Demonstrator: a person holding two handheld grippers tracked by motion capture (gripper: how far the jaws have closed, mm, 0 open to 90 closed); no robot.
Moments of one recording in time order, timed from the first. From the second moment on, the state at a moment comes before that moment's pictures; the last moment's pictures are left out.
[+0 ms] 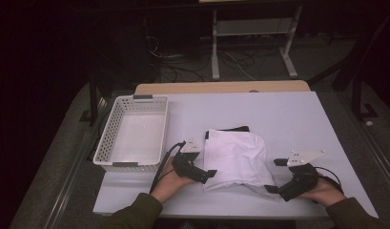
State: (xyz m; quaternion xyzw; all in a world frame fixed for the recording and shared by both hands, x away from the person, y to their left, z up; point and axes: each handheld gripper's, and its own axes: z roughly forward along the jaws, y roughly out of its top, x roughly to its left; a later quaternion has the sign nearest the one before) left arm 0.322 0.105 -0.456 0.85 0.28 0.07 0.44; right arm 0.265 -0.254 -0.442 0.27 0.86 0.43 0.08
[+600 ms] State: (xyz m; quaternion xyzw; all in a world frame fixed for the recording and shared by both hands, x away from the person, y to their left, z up) left arm 0.342 0.101 -0.454 0.84 0.30 0.08 0.44; right arm 0.265 -0.254 -0.442 0.27 0.86 0.43 0.08
